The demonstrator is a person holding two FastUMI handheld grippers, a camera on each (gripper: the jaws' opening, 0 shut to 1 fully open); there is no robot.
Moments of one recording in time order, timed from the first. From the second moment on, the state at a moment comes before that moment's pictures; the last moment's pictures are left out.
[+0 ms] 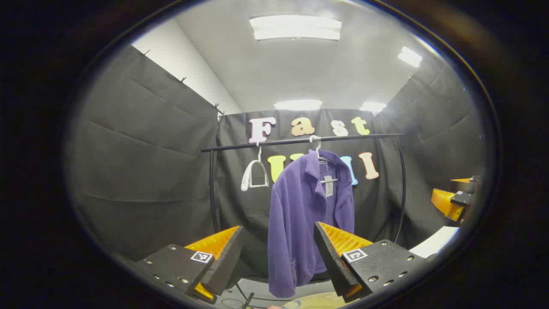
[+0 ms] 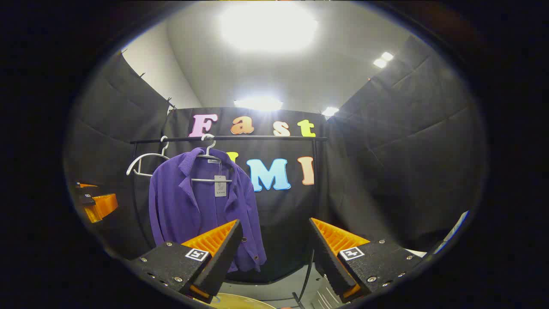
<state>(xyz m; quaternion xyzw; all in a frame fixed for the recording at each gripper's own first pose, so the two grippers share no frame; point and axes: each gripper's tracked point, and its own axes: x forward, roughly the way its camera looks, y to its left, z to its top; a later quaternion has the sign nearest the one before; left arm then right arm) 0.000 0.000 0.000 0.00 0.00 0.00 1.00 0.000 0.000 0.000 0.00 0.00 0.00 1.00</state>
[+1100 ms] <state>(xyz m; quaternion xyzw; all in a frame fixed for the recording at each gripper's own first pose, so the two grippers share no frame) 0.031 -0.033 0.024 0.01 -0.01 0.02 1.00 0.059 0.004 0.021 0.01 -0.02 0.05 1.00</state>
